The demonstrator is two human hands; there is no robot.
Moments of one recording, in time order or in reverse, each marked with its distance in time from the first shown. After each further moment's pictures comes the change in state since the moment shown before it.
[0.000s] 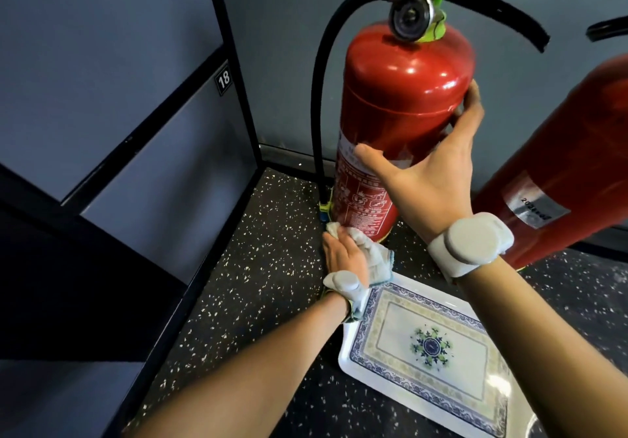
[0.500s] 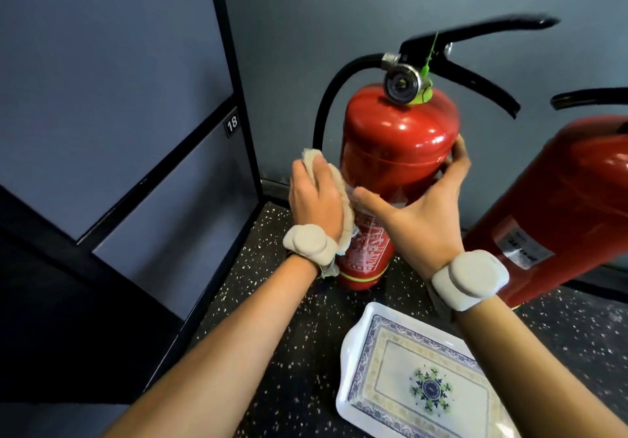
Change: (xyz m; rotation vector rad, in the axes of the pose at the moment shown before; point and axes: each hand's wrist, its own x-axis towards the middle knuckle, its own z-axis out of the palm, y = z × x) left_hand 0.016 0.145 -0.069 -0.225 0.242 0.543; right_hand 0.005 0.007 0.001 0.124 -0.042 0.042
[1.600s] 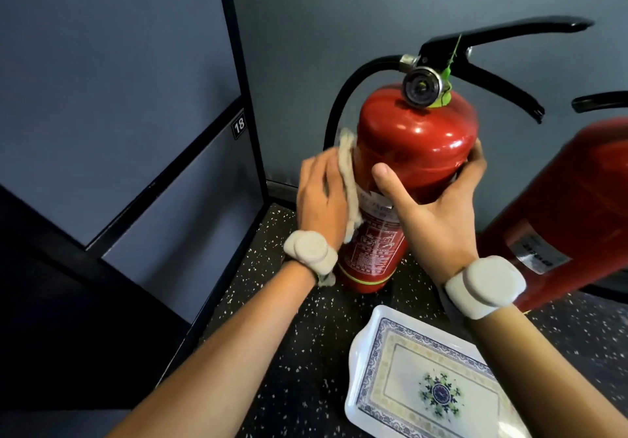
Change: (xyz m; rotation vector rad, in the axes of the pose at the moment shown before) left_hand 0.010 -0.010 -0.009 0.028 -0.152 0.250; right_hand 0.000 -0.017 0.002 0.079 0.034 0.065
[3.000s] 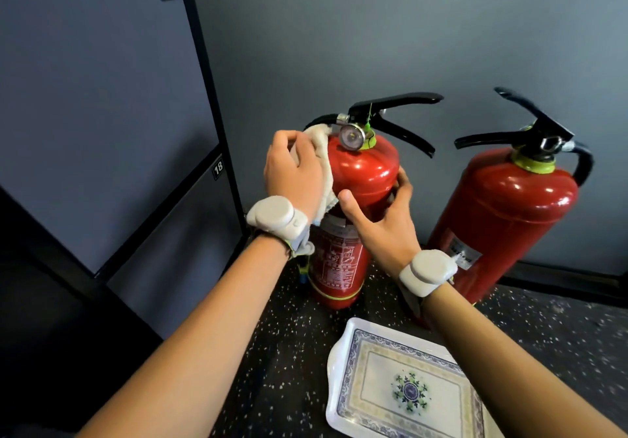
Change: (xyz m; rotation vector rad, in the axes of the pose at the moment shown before) left_hand 0.024 0.122 -0.023 0.019 0.048 -0.122; right_hand -0.009 -0.023 -0.019 -0.070 -0.106 0.099
